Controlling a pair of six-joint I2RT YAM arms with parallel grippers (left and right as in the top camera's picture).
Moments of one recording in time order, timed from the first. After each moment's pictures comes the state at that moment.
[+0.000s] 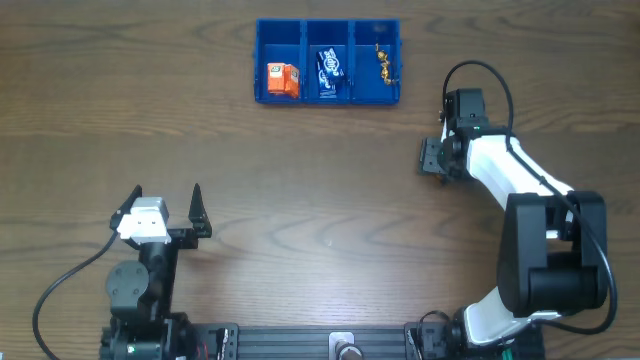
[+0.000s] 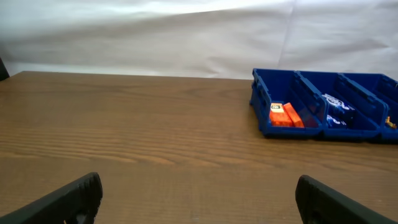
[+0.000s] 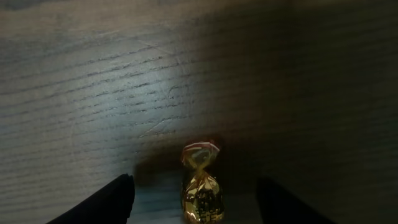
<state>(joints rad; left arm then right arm) -0.01 0.01 0.03 -0.13 0.02 -0.04 0.03 1.76 0.96 -0.50 0.04 0.19</state>
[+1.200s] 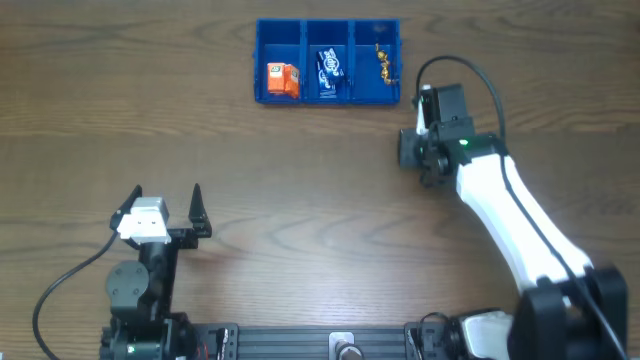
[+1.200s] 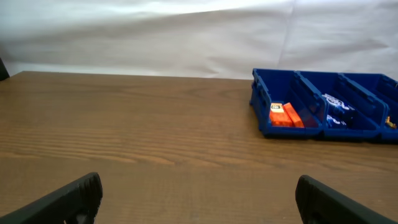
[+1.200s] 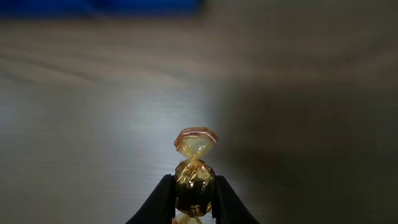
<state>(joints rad) -0.01 0.01 0.03 -0.13 0.01 -0.04 0.22 1.47 1.00 -0.55 -0.01 0.23</state>
